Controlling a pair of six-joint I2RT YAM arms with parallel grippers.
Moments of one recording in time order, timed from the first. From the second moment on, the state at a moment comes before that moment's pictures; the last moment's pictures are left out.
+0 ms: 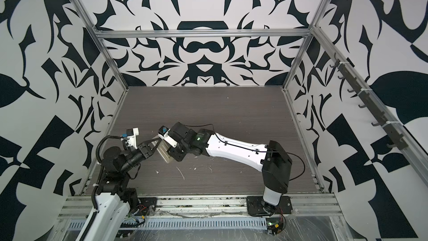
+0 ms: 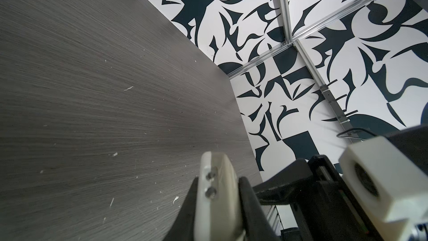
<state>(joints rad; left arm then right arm) -0.04 0.44 0.20 0.08 0.73 -0.89 1.13 1.72 1.45 -0.58 -0.07 0.10</state>
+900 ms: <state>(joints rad) -0.04 0.44 0.19 0.07 0.71 -0.88 1.12 1.78 1.45 -0.55 -0.10 0.11</state>
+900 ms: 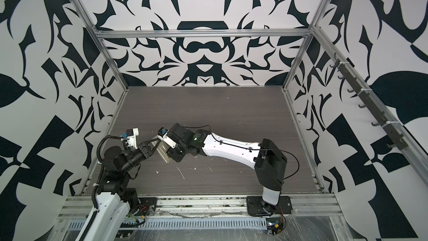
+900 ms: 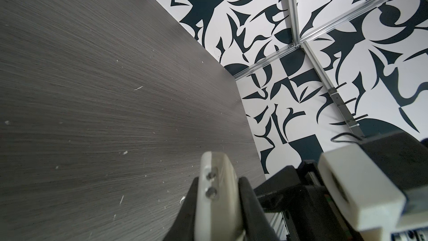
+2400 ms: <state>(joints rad) -0.04 0.48 0.23 0.03 0.59 -0.96 1.09 1.78 1.41 -0.38 -0.22 0.16</state>
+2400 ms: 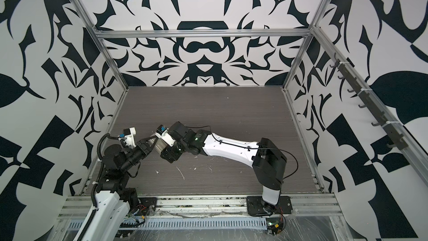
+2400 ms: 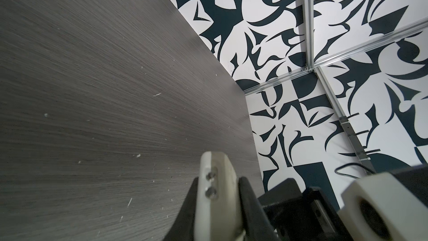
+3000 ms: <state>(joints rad) -0.04 0.49 0.23 0.03 0.54 -1.02 1.08 1.84 1.41 -0.36 -0.25 0.16</state>
